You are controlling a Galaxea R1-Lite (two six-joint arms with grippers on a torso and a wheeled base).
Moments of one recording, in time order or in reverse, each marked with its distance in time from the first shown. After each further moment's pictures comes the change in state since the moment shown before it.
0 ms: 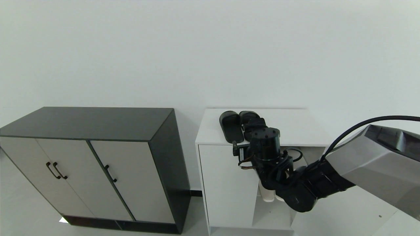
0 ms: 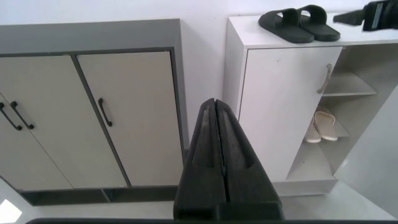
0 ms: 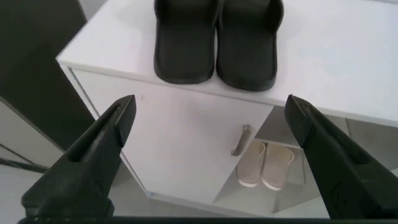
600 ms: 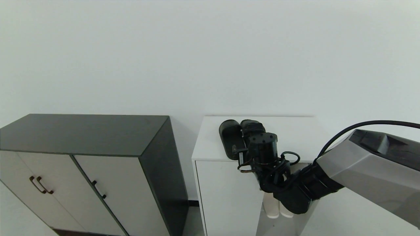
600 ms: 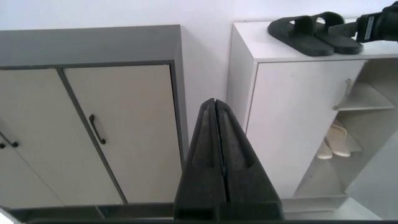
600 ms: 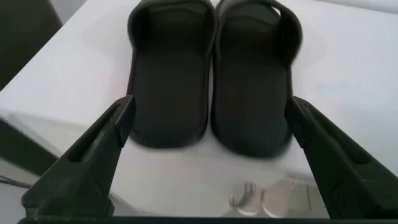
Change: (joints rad) left arm 0.000 0.000 0.000 0.000 0.000 -0.003; right arm -0.018 0.046 0.000 -0.025 0.008 -0.002
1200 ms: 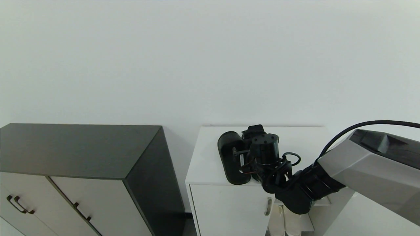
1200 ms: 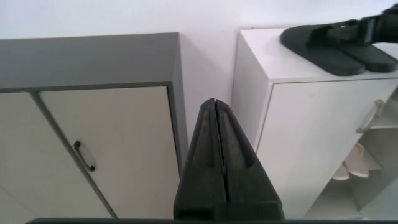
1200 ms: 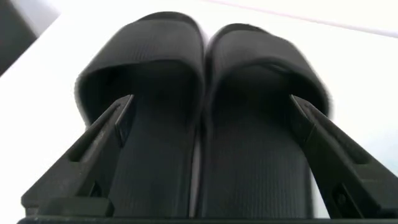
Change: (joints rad) left arm 0.000 0.000 0.000 0.000 0.000 0.001; right arm 0.004 -0.006 0.020 0.004 0.060 -0.001
